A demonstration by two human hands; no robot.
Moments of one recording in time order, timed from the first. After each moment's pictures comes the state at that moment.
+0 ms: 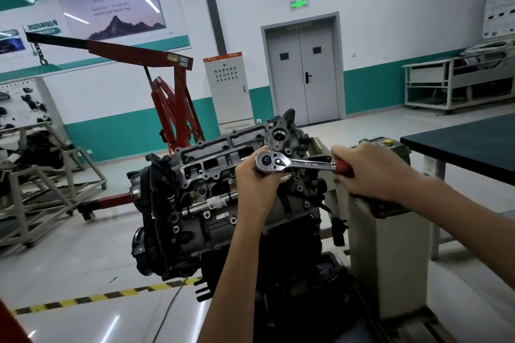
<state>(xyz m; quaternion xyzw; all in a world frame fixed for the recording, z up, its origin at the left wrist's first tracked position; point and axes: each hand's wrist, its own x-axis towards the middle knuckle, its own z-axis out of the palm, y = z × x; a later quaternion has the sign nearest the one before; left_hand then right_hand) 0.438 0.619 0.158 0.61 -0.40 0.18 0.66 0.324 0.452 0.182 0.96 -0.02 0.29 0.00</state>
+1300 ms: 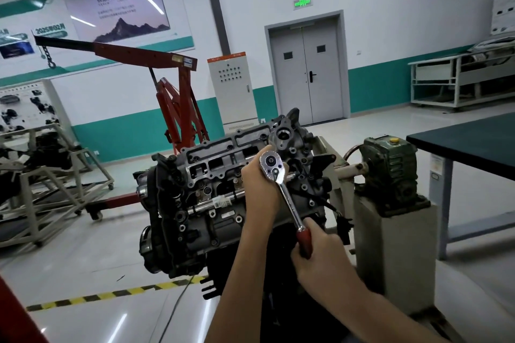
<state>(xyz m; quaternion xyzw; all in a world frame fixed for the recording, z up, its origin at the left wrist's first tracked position) 0.440 0.612 0.153 0.60 -0.38 0.15 0.69 0.325 0.572 0.079 0.86 -0.07 0.33 -0.40</state>
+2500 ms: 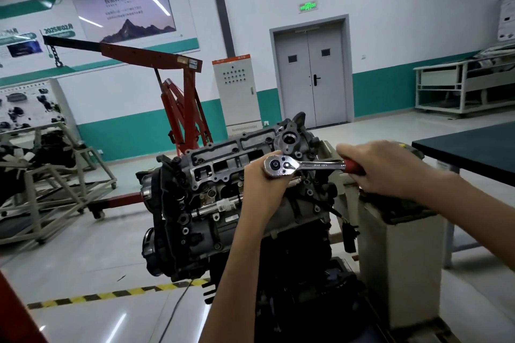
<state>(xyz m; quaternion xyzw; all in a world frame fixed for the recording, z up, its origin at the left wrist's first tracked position) 0.443 0.628 0.166 0.65 -0.42 0.16 0.61 0.330 0.447 0.195 0.95 0.03 0.30 0.05</state>
